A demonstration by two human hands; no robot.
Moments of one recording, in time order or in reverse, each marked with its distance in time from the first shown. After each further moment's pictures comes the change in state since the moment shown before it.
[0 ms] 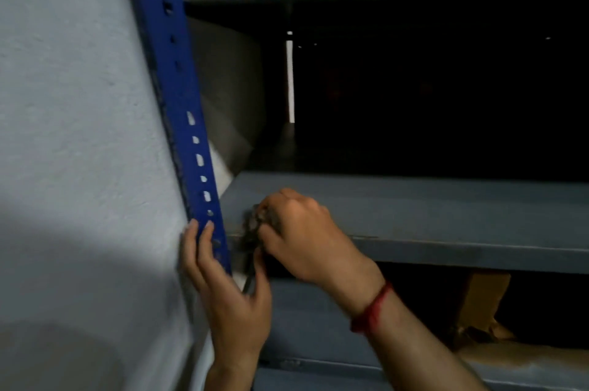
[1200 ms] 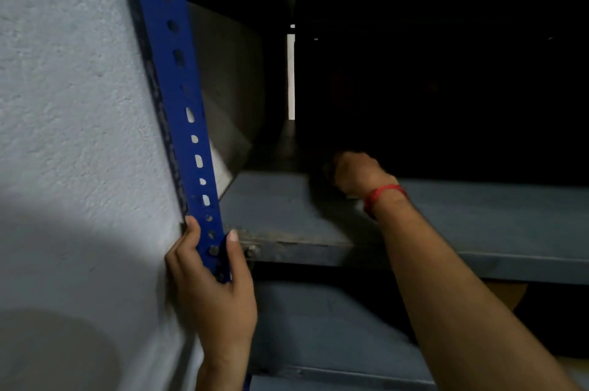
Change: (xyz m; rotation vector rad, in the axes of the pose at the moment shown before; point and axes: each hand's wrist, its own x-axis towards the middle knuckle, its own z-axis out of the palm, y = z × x) left_hand 0.023 -0.008 0.006 0.066 0.128 -0.204; right_hand 0.100 0.110 -0.023 -0.260 -0.135 0.508
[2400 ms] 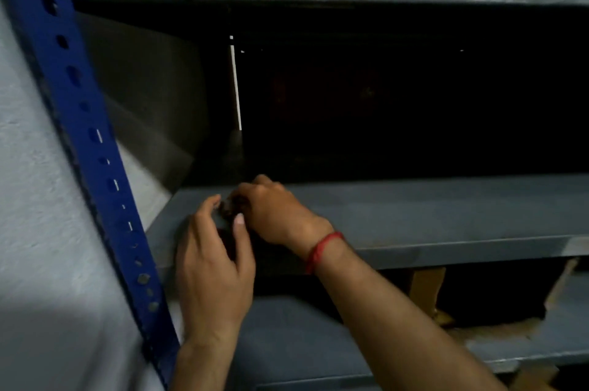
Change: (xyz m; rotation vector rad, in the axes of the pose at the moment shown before) left_hand -0.001 0.060 0.035 0.051 -0.383 0.177; right_hand -0.059 -0.022 0.015 0.107 0.016 -0.350
